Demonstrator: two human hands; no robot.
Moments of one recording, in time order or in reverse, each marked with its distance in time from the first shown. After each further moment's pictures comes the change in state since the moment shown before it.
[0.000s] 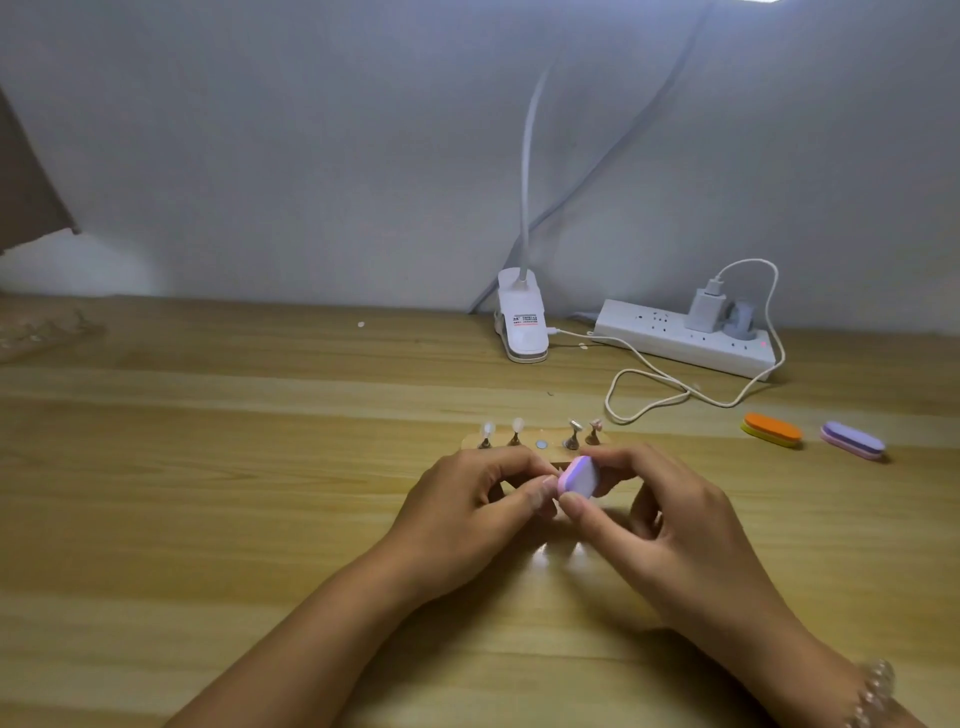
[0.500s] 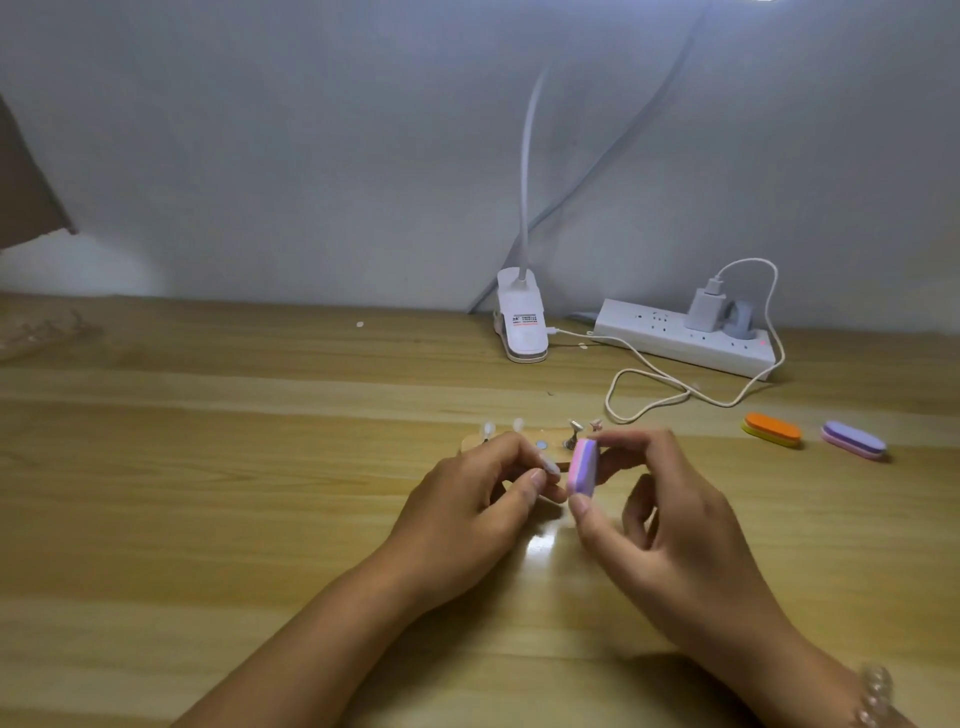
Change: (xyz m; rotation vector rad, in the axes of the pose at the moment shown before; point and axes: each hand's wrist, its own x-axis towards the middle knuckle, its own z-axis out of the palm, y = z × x) left_hand -0.003 -0.002 0.003 -0.001 0.037 0.009; right_hand -0.002 -0.005 0.003 0.043 0.026 -0.020
